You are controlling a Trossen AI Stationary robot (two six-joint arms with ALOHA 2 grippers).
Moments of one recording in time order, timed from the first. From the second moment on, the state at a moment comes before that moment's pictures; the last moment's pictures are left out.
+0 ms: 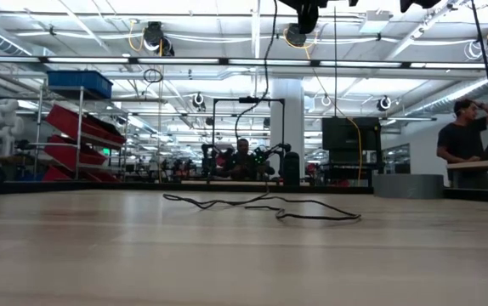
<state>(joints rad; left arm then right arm) -0.40 1.63 1.43 -0.03 -0.71 -0.24 0.08 1.37 0.86 0.54 0.14 0.02</state>
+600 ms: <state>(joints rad) -0.43 1.64 1.43 -0.13 -0.70 -0.34 0.09 1.37 0.86 0.52 0.12 0.04</state>
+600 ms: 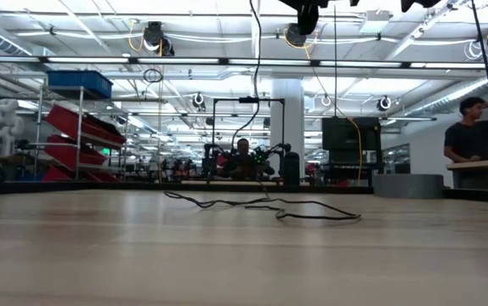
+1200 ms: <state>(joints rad) -0.51 1.65 1.41 -0.25 -0.80 -0.47 0.11 1.37 0.86 0.53 0.10 0.09</state>
